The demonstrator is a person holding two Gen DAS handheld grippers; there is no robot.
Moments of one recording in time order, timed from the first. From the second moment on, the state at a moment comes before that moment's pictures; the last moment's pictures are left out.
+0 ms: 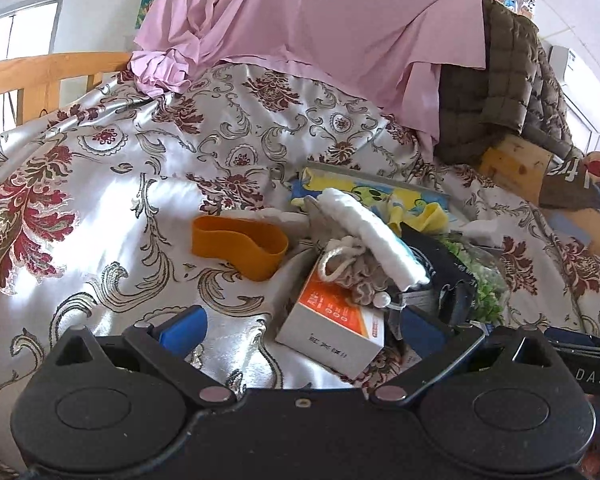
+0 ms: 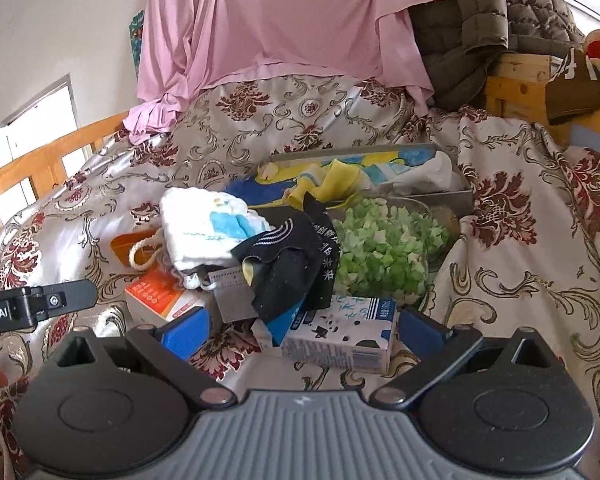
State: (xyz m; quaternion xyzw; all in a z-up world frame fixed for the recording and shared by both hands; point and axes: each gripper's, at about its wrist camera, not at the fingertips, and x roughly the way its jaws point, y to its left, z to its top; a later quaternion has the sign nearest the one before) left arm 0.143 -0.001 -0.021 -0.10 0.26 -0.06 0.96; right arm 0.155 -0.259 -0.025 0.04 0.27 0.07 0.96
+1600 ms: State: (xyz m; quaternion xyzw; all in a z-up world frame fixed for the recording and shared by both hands) left arm 0.254 -0.043 -0.004 -0.16 0.24 -0.12 0.95; right arm 0.215 -0.247 -0.049 0.05 0.23 0.09 0.97
